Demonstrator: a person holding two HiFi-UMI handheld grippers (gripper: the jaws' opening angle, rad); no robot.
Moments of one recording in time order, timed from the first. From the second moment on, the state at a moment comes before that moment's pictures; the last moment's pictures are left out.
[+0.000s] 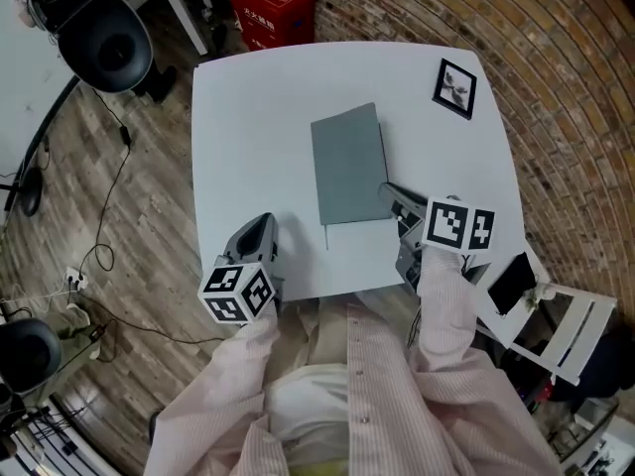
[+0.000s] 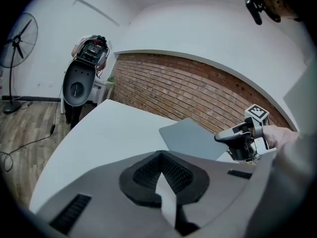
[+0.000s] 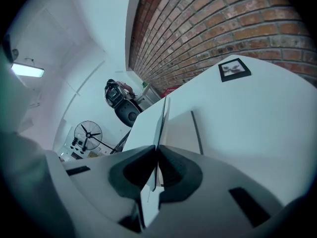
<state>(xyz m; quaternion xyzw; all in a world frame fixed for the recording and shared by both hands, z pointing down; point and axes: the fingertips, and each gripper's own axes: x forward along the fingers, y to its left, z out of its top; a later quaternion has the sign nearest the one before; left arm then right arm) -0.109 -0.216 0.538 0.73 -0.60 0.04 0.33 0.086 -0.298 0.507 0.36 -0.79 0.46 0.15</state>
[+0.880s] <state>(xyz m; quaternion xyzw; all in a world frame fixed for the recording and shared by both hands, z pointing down) -0.176 -0.198 0.499 0.81 -0.50 0.01 0.31 0.017 -0.278 0.459 0.49 -0.79 0.31 0.22</state>
